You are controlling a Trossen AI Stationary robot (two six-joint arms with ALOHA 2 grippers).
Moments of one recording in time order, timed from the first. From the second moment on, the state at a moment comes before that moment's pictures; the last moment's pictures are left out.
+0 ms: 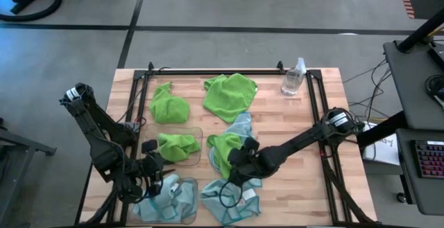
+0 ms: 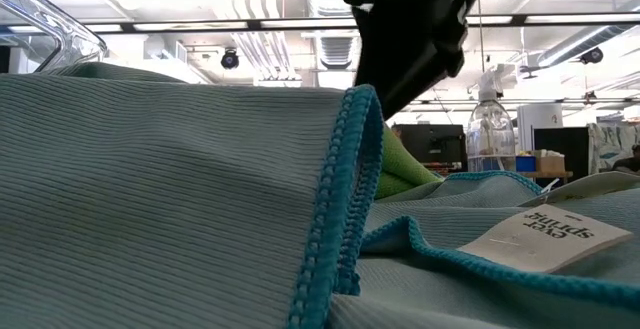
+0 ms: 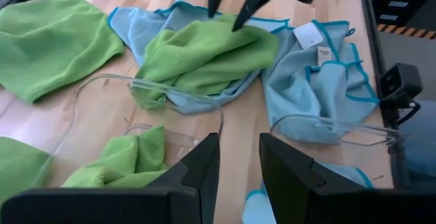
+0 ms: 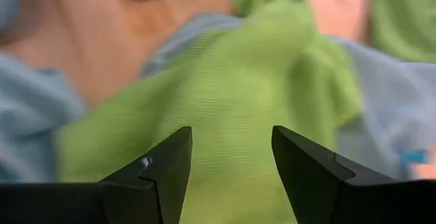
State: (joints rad) left arm -0.95 1.26 1.07 -0.89 -0.77 -0.98; right arm 0.42 1.94 1.46 -0.68 0.44 0.74
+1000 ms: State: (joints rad) left arm -0.95 1.26 1.07 -0.86 -0.75 -0.98; right arm 0.41 1.94 1.44 -0.63 0.31 0.72
